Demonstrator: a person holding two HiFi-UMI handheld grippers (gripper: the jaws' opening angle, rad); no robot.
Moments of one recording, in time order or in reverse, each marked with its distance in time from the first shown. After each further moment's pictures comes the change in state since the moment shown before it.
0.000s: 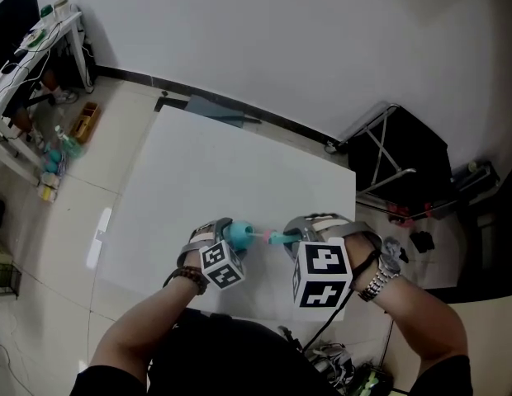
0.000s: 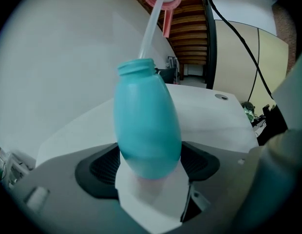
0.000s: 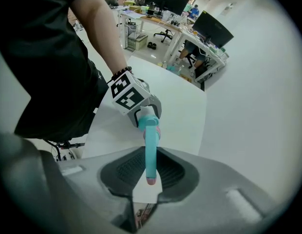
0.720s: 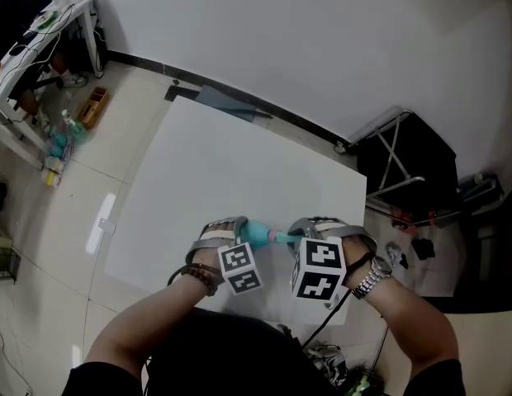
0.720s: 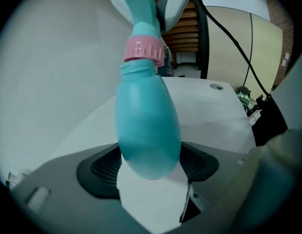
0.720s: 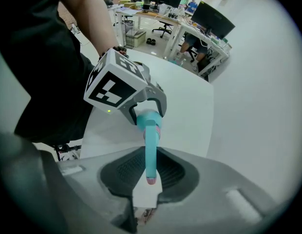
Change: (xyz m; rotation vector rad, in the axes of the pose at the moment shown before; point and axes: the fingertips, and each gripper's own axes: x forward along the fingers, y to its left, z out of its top) left arm -0.013 0.002 0.009 0.141 0.113 0.001; right arm 0.047 -0.002 0.001 0.041 0.026 0.070
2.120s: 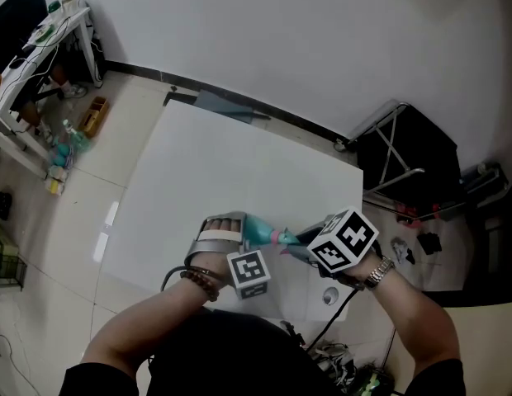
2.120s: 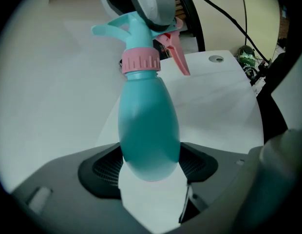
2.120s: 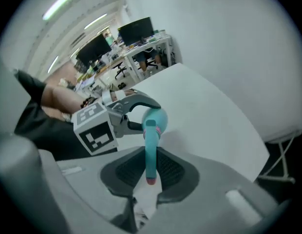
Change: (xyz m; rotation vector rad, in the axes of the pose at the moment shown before) left arm -0.027 0.013 0.009 0.295 0.233 0.224; right arm -0.009 0.020 -0.028 0.817 -0.323 0.378
